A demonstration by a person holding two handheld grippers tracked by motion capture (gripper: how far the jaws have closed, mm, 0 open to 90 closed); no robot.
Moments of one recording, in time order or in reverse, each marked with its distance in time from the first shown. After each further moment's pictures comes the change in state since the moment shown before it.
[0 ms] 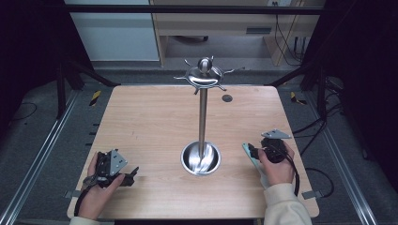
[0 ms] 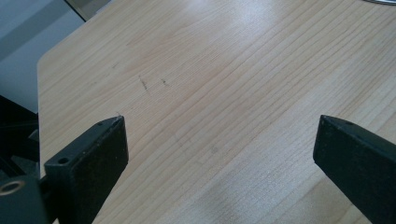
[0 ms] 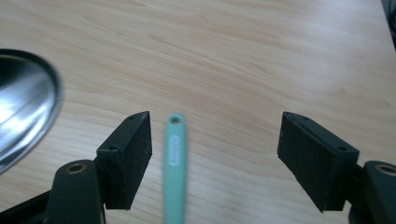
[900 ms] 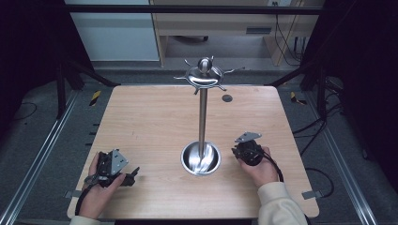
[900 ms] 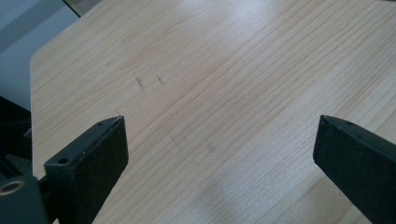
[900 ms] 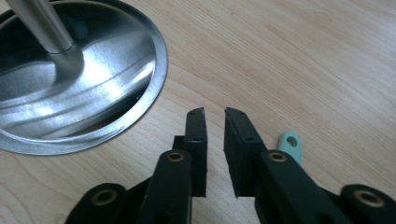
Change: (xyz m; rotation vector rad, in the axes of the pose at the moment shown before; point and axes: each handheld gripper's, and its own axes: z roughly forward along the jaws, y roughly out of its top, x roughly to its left) left arm 0.000 0.000 0.003 0.020 -0.011 0.008; right arm 0.055 0.012 0.024 0.124 0.188 -0.230
